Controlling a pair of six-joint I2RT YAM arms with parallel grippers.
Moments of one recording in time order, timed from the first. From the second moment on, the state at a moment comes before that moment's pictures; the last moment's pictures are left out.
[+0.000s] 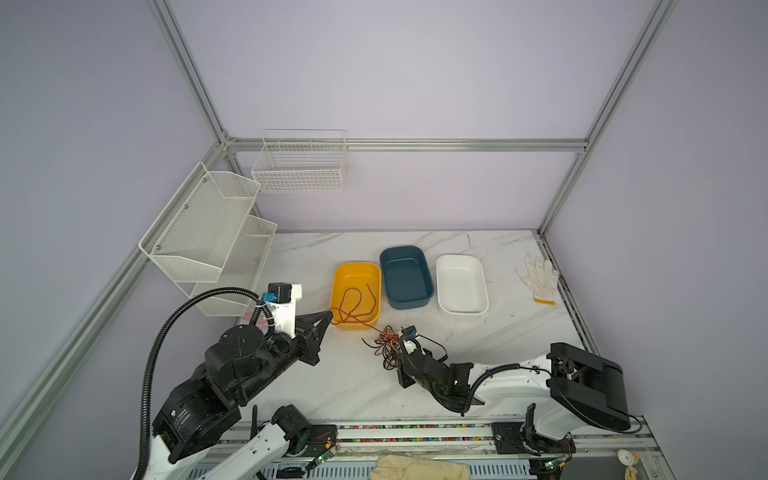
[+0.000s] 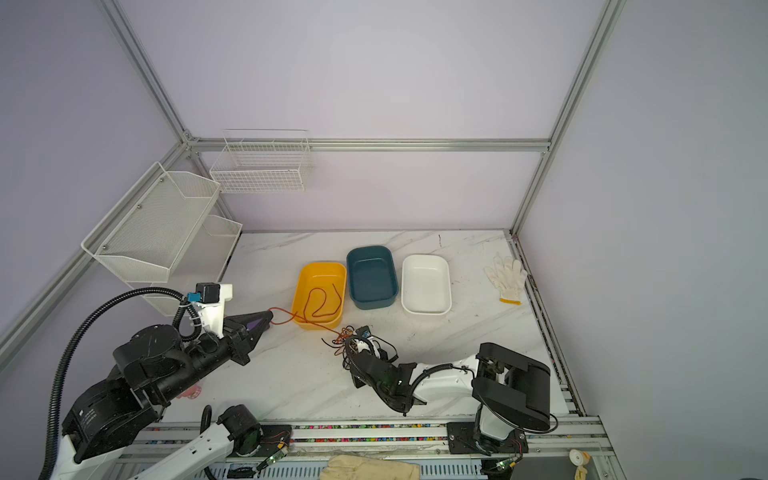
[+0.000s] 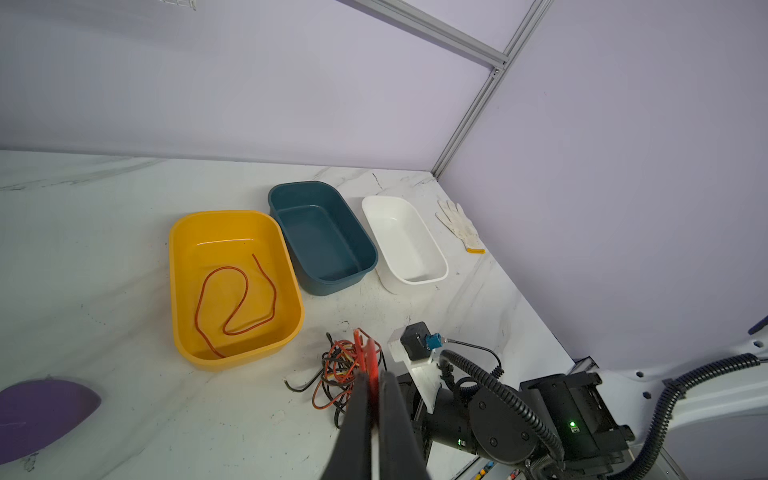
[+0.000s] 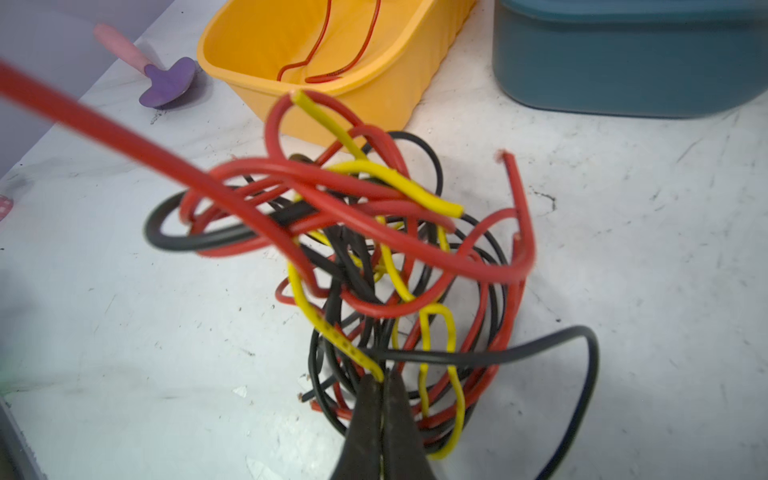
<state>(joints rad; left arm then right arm) -0.68 0.57 1.17 -0.88 -0.09 -0.46 1.25 1.53 0.62 0.21 0.42 0.67</state>
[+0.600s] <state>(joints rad) -0.68 0.76 1.47 -0.80 0.04 -0.47 1.14 1.28 0.45 0.20 0.28 0.75</state>
